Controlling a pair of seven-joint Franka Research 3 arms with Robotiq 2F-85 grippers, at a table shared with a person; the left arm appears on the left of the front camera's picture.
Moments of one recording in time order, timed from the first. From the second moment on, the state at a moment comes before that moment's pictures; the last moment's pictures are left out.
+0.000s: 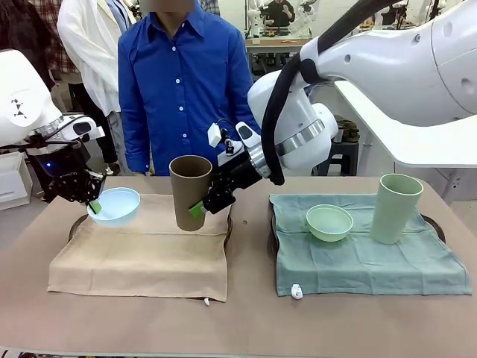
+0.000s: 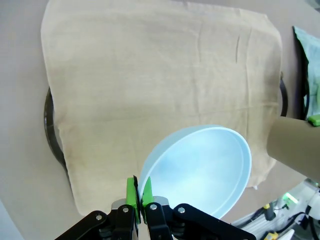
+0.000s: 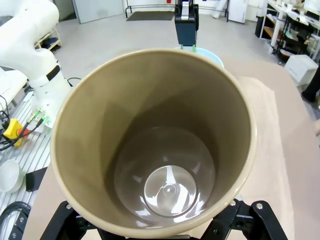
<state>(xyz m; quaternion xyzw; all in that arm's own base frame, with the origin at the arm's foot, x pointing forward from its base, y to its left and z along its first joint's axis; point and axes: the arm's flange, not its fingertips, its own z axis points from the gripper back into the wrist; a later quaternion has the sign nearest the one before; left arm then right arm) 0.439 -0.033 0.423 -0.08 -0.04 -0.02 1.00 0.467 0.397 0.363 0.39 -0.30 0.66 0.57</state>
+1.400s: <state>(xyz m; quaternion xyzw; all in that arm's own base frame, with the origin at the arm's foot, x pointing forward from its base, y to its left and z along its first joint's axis) 0.462 -0.038 0.355 -0.08 -0.01 -0.03 1.00 0.514 0.415 0.292 0.40 -0.27 0.65 0.58</state>
